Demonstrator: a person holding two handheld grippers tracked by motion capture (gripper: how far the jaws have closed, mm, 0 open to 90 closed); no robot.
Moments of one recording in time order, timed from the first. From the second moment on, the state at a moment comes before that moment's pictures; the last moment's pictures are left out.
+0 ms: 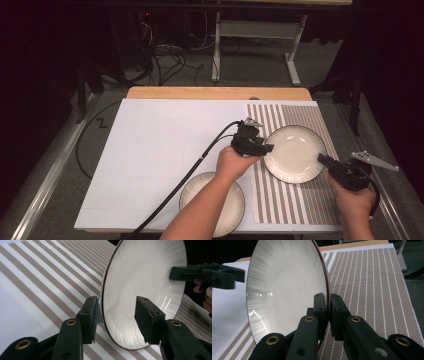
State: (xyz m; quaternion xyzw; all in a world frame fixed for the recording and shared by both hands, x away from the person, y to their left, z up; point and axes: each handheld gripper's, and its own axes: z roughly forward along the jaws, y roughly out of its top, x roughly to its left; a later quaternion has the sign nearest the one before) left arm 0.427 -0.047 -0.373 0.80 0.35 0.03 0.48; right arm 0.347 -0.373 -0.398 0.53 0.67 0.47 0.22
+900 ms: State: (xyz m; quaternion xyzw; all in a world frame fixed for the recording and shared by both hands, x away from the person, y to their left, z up) left arm 0.358 0.123 -0.368 0.74 0.38 0.15 0.53; right arm 0.359 -0.369 -0.402 0.57 0.67 0.43 0.23
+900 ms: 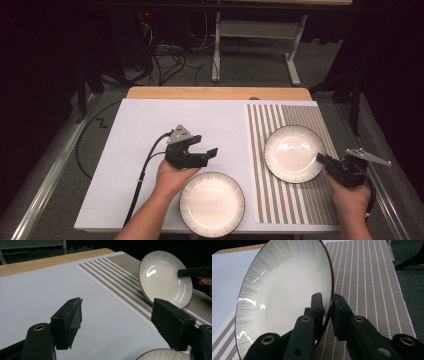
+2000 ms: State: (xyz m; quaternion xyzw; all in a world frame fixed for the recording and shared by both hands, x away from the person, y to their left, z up) left arm 0.295 0.233 -0.408 0.70 0.41 0.22 0.54; right arm 0.370 -0.370 -0.409 0.59 0.66 0.41 0.22
